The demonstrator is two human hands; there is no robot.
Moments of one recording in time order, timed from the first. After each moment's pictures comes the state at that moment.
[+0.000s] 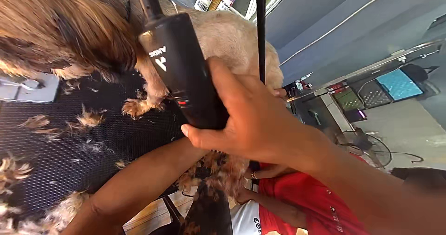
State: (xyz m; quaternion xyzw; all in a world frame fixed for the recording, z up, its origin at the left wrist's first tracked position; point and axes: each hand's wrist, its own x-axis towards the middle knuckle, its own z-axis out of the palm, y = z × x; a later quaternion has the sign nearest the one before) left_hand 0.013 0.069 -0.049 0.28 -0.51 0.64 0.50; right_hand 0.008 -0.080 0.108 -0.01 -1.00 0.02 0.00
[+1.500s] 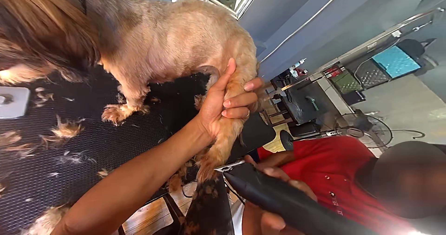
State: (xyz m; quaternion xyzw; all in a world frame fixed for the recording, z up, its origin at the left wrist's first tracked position) left_hand -0.023 -0.038 0.002 0.11 -0.30 0.61 0.73; right_hand 0.191 -0.122 -0.022 -0.13 -0.65 0.48 0.57
